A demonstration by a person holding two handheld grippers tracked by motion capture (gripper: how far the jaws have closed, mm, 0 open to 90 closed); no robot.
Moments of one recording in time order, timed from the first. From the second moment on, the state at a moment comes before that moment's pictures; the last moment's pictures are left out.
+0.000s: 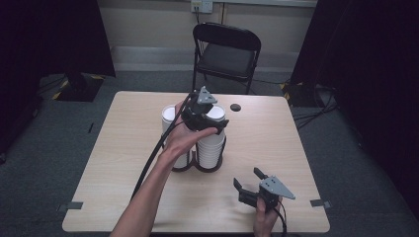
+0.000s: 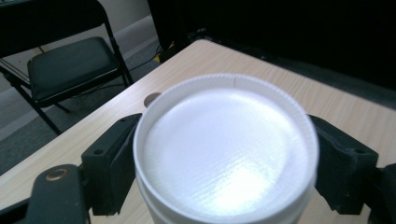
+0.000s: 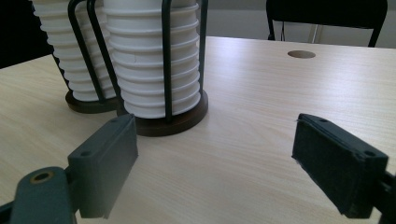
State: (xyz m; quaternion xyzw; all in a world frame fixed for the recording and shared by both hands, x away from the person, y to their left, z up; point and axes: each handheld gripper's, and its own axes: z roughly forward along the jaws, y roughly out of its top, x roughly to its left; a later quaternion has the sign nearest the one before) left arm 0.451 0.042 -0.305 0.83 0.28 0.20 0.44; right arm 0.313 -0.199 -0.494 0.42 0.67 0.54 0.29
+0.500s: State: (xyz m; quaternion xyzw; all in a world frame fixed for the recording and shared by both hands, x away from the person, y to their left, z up) left arm 0.455 0.041 -0.315 0.84 0.28 0.18 0.43; right arm 0.313 -0.198 -0.494 0.42 0.68 0.53 0.29
